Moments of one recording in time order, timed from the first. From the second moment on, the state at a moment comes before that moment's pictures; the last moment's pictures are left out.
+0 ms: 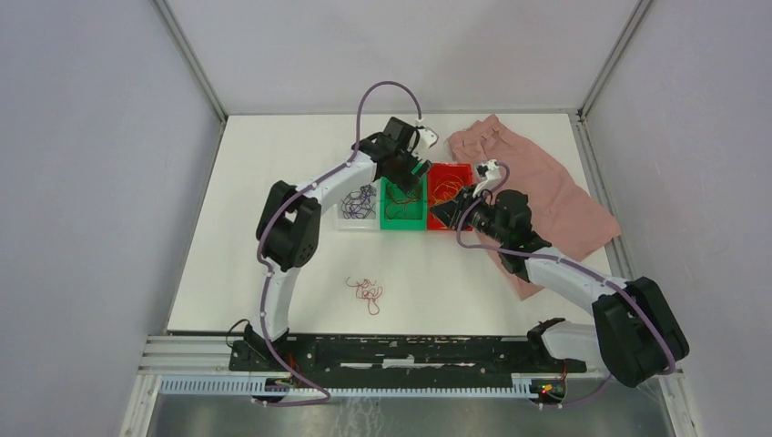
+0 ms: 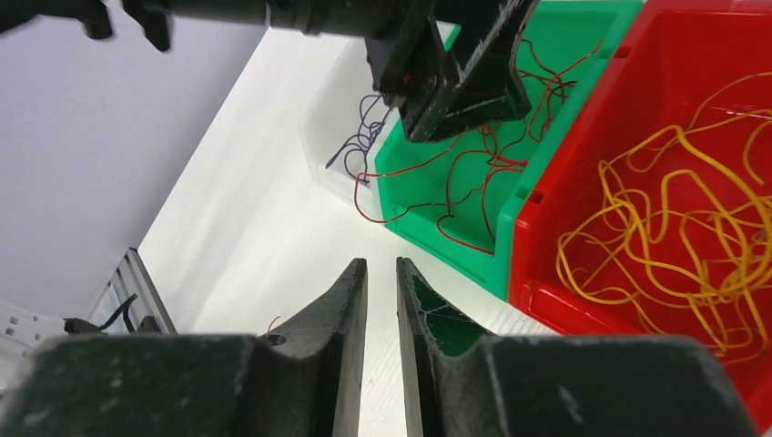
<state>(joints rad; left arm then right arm) -0.62 2.17 1.81 -0.51 -0.03 0.26 0.43 1.23 0.51 0.54 -0.36 0.56</state>
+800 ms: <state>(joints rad) -0.25 1.83 1.85 -0.79 0.21 0.29 0.59 1.85 1.06 0.39 -0.38 0.50</state>
